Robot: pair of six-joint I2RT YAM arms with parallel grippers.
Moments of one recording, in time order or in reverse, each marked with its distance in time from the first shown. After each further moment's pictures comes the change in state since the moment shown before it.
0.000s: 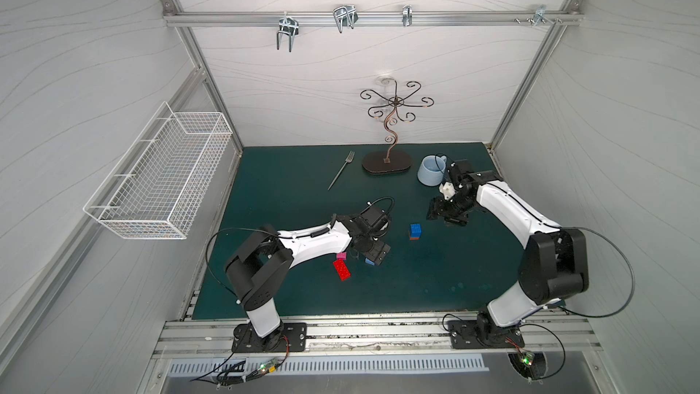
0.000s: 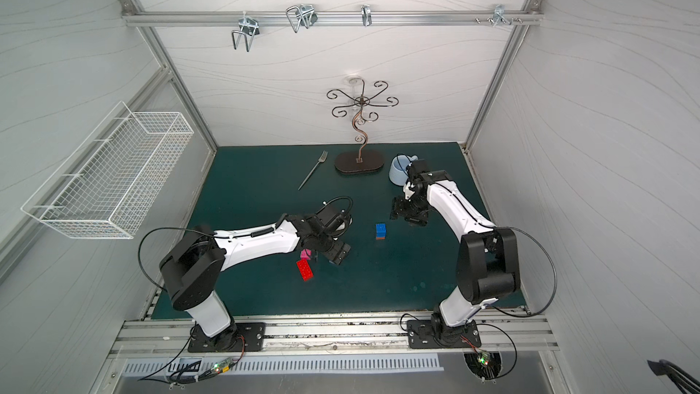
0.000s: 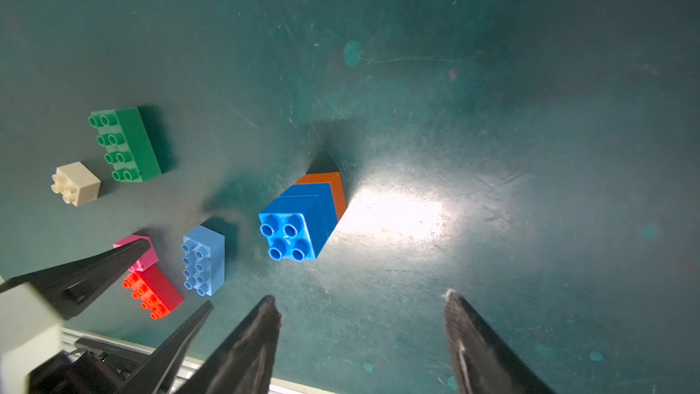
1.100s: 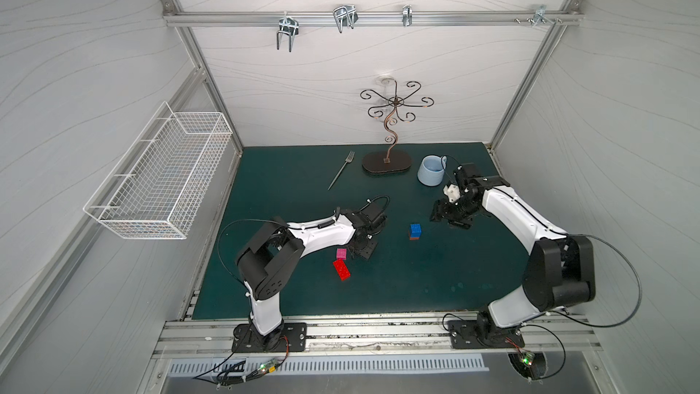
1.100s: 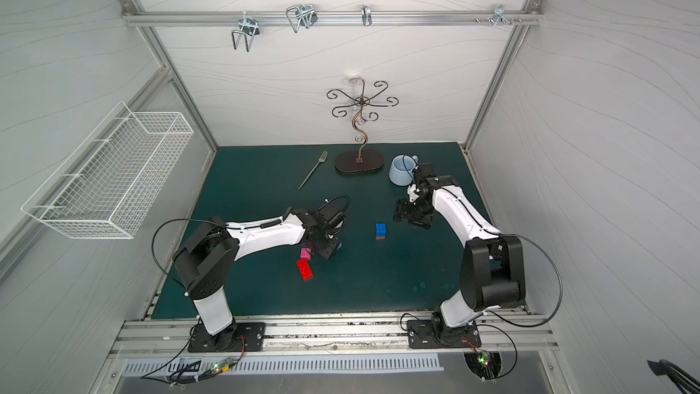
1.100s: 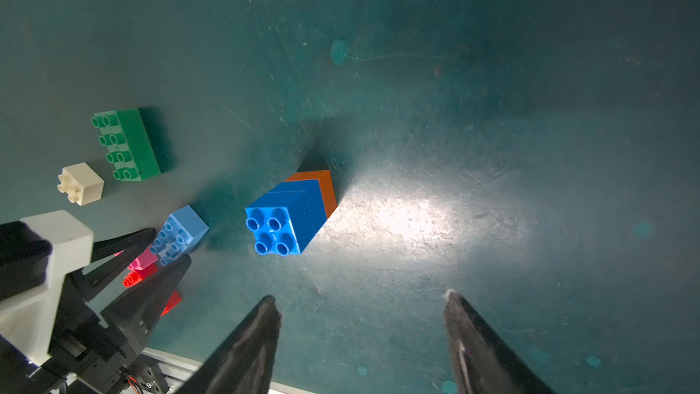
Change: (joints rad) left arm 0.046 0.080 0.063 -0.127 -0.038 -0.024; right arm -0.035 -0.046 -0.069 0.041 -0.019 -0.022
